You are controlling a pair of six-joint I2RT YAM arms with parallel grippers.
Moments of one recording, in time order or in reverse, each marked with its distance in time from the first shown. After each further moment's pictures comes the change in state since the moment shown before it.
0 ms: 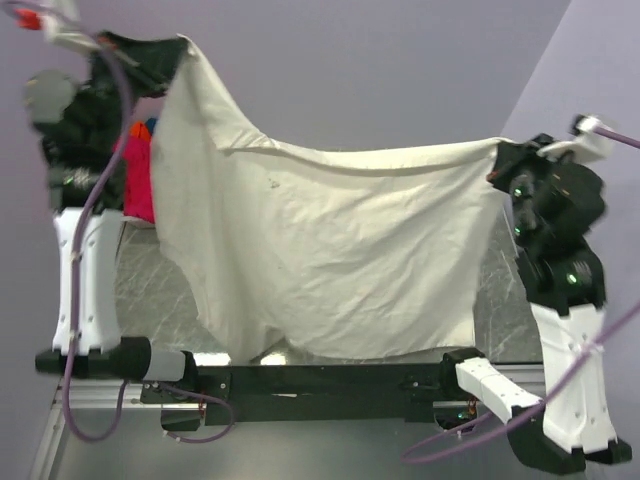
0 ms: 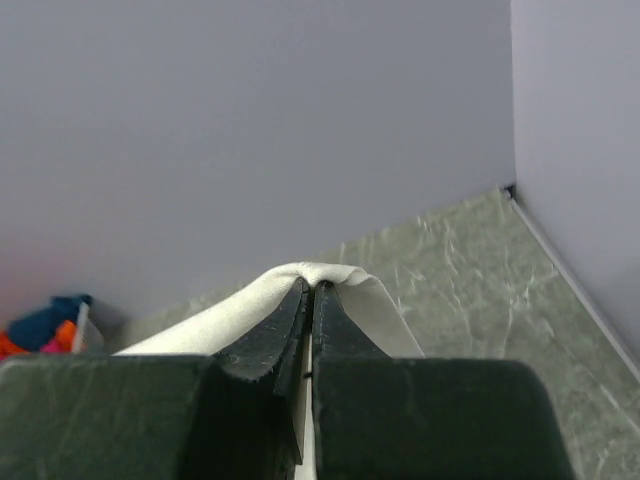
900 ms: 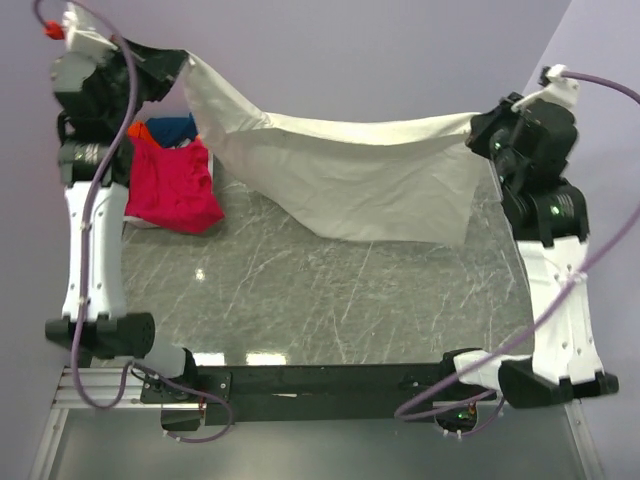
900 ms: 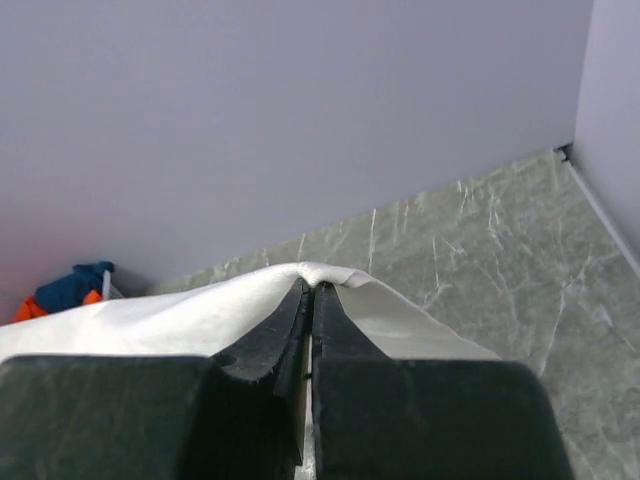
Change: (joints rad) left arm 0.019 0.215 0.066 -0.200 -0.100 -0.066; right arm 0.000 0.332 0.240 -0.106 -0.083 0.078
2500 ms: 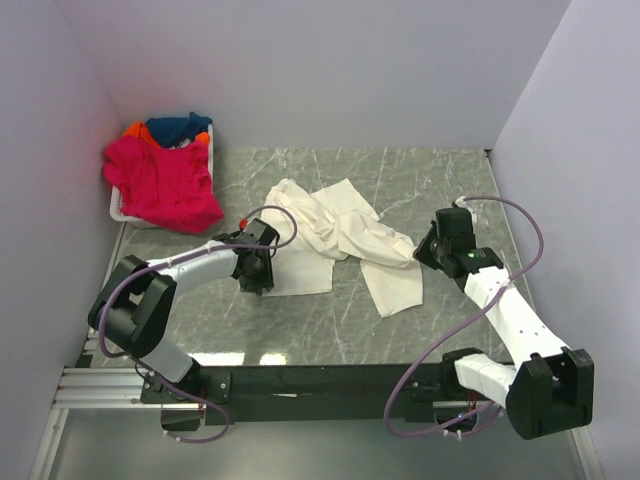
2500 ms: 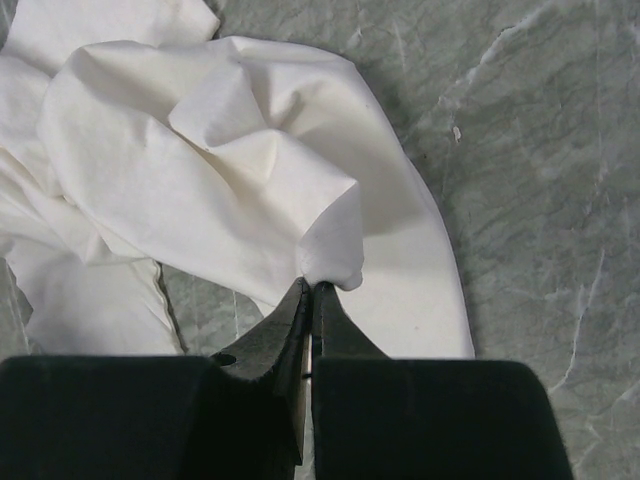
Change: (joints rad) left arm -0.574 0.025 -1.144 -0.212 -0.414 0.174; right arm 0.035 -0.179 -1.051 0.191 -0.158 0.237
